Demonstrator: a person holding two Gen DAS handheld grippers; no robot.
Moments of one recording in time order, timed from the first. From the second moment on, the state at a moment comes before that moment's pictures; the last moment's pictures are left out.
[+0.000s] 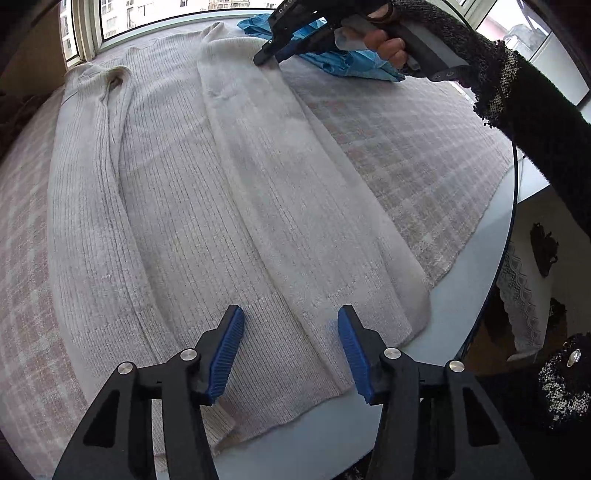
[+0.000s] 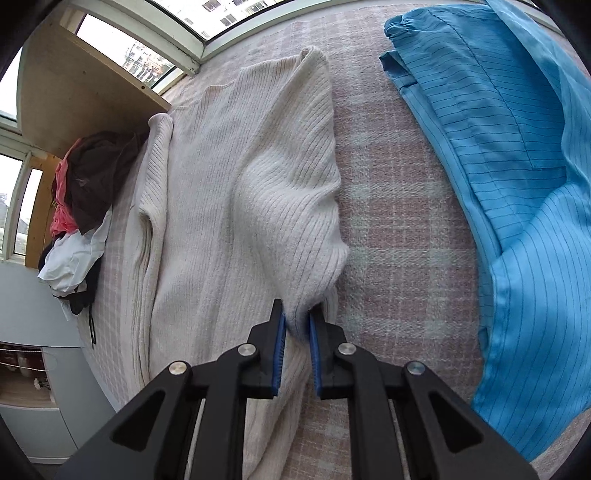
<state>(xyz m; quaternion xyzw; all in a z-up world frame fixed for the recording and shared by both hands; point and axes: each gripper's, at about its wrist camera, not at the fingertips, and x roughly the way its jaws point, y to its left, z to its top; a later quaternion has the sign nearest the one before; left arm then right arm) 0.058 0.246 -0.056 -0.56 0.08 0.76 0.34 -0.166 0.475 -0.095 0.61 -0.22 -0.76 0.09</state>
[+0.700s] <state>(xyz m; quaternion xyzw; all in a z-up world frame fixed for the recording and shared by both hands) 0.059 0.293 -0.055 -0.55 0.11 0.72 0.40 -0.255 0.457 -0.077 0.61 -0.06 -0.79 0.06</state>
